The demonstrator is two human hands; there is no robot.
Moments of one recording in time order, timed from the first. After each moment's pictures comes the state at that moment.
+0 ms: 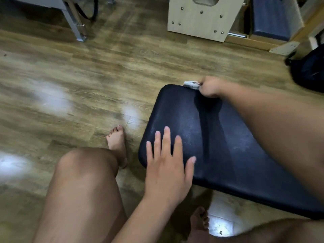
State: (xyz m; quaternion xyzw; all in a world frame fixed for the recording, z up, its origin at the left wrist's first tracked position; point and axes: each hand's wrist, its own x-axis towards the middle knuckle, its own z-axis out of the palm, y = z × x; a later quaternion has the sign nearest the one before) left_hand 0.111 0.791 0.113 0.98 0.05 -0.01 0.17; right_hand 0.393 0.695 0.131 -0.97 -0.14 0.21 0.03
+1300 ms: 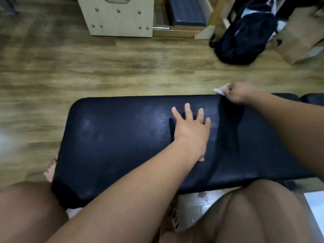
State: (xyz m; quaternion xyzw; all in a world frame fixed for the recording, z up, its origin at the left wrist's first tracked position) left_hand 0.253 0.572 0.151 0.91 -0.31 -0.26 -0.07; right_hand 0.363 0.354 0.126 -0.97 0.15 0.20 -0.03
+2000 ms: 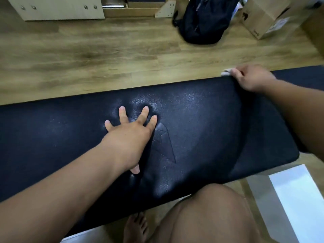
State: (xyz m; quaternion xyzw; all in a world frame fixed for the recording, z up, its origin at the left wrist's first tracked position) left_hand 0.271 0.531 0.128 0.89 -0.26 -0.35 -0.10; right_hand 0.339 0.129 0.106 -0.98 0.17 0.12 0.01
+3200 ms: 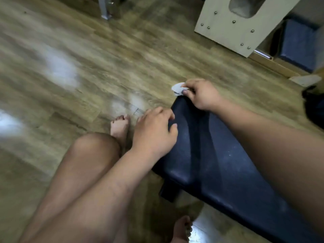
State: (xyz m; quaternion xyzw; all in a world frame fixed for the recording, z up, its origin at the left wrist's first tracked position) left_hand 0.182 0.871 0.117 0.94 0.16 0.05 0.31; right_hand 0.378 0.767 0.107 -0.91 -0.38 0.09 0.11
